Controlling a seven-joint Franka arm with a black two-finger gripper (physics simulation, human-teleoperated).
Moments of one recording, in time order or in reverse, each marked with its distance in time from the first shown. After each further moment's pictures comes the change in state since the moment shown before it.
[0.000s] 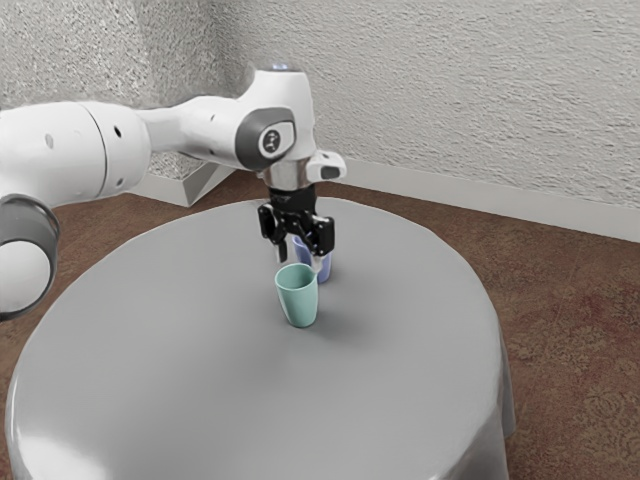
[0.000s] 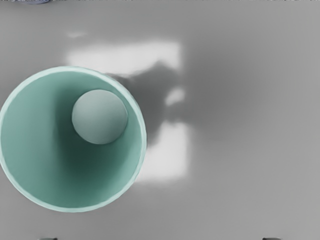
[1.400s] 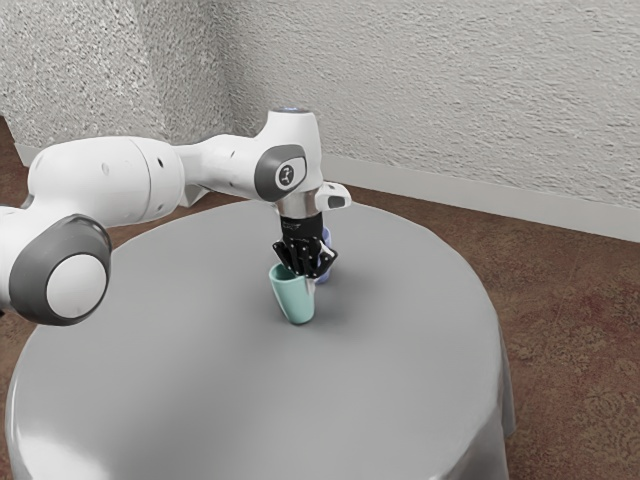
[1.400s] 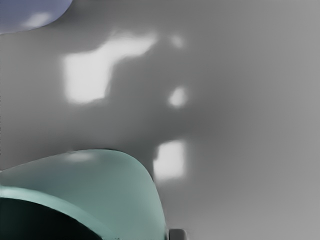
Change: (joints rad) arm 0.044 0.222 -0.012 0.155 0.002 0.041 0.007
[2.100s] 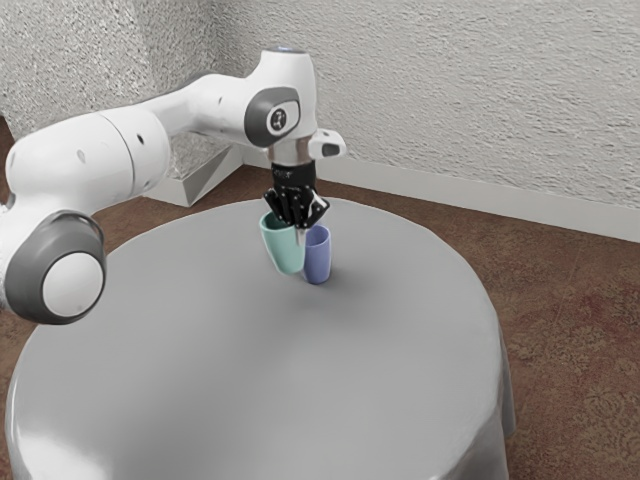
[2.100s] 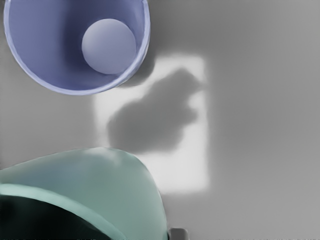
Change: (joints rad) arm -0.001 -0.004 -0.001 0.236 0.084 -0.198 -0.008
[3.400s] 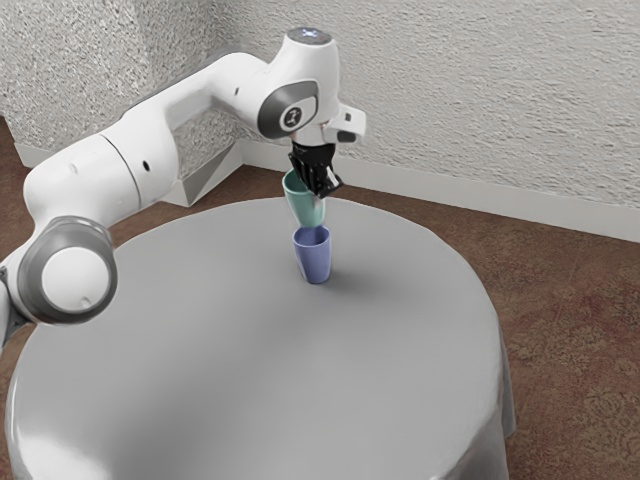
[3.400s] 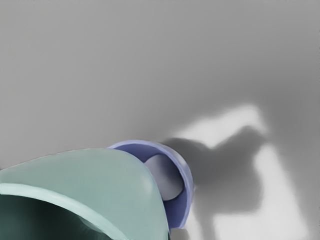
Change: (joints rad) arm 0.171 0.221 -0.550 0.304 0.634 0.015 0.165
